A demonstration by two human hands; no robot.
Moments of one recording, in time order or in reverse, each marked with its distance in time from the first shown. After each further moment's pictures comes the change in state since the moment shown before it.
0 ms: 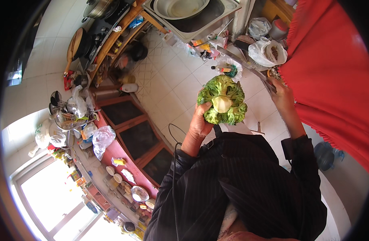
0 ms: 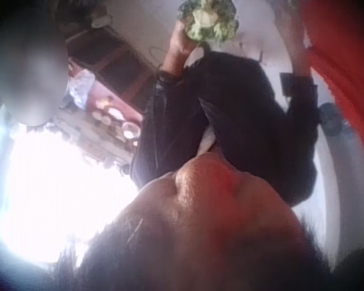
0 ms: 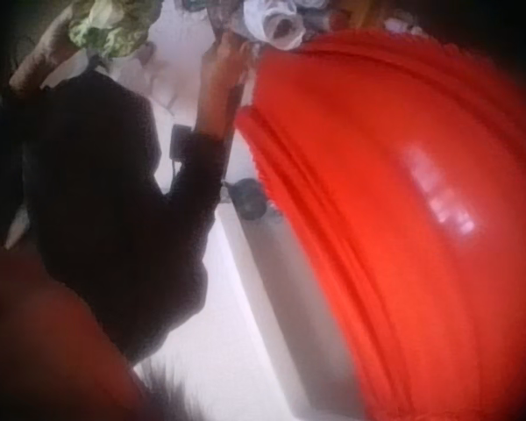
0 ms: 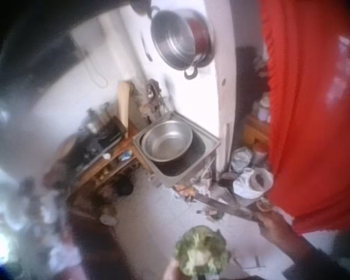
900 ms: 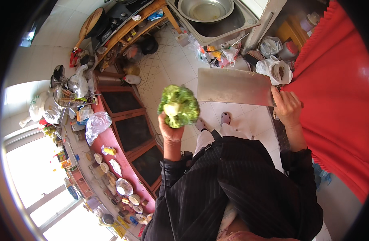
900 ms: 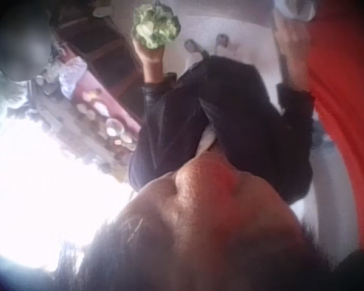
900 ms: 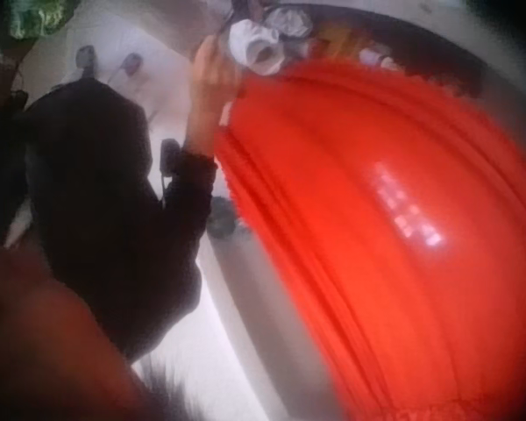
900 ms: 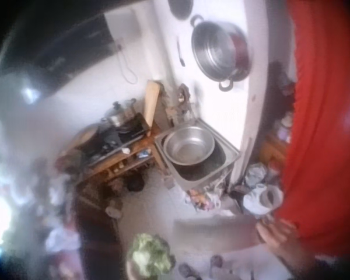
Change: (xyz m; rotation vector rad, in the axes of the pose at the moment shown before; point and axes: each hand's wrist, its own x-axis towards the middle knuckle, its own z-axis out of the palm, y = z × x) left_hand -0.058 0.059 -0.082 -0.292 0.162 0.453; right_hand 0.031 -0.067 -0.048 -0.407 0.237 -0.673
